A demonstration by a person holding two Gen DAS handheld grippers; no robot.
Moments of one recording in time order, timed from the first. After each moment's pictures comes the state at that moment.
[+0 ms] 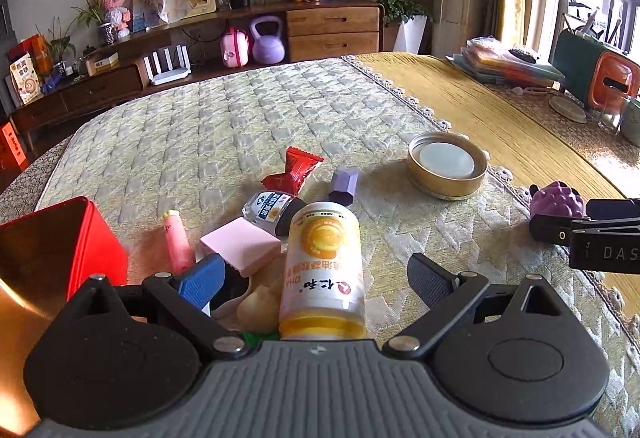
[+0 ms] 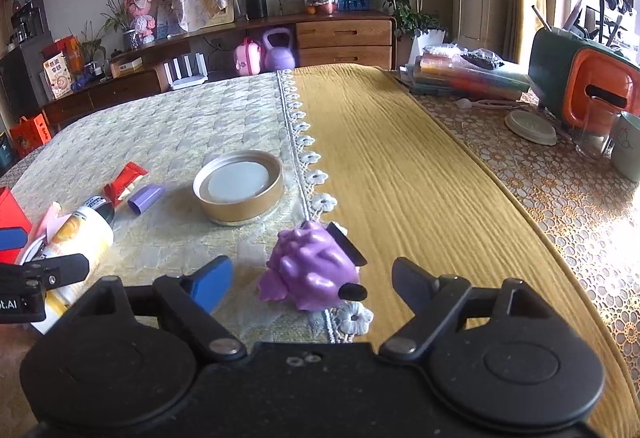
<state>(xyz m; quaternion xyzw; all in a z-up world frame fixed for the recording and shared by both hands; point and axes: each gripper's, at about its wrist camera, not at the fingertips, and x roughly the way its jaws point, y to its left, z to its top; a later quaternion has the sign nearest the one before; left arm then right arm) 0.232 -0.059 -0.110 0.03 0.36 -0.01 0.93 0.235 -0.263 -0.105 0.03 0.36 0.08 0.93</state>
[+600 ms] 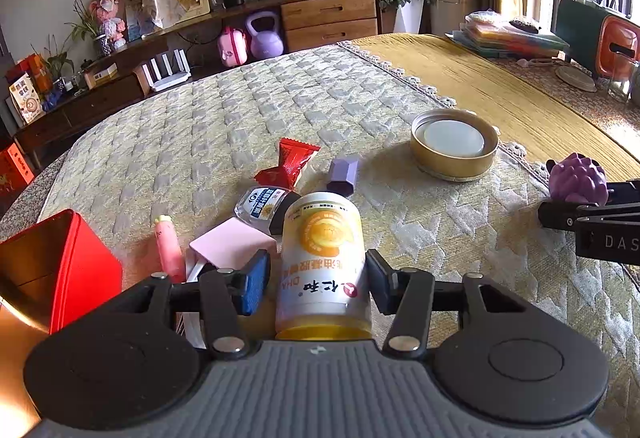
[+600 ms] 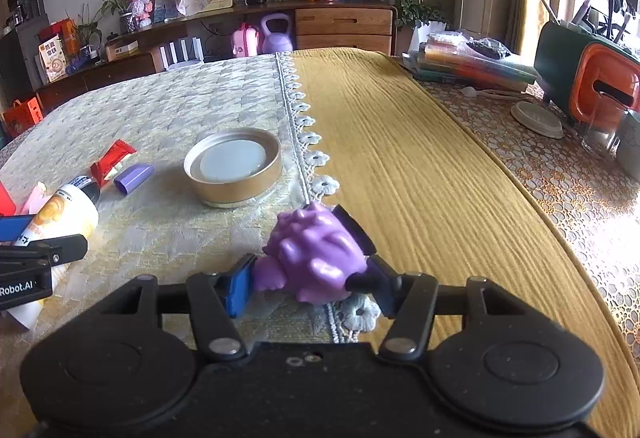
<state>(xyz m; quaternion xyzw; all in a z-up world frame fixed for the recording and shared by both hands) 0.243 -0.071 -0.124 0.08 0.37 0.00 0.93 0.238 -0.255 -0.114 0.01 0.36 0.08 0.93</state>
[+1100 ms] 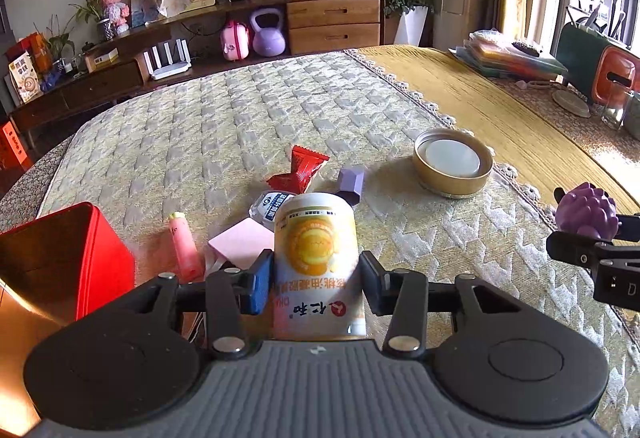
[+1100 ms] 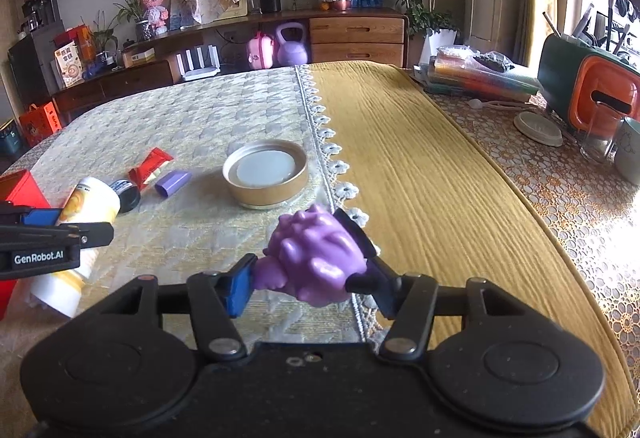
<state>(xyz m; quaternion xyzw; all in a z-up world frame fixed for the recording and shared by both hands) 0.234 -0.052 -0.101 0.04 0.37 -0.01 0.93 0.206 -0.249 -0.086 0.02 0.35 0.11 0.93</state>
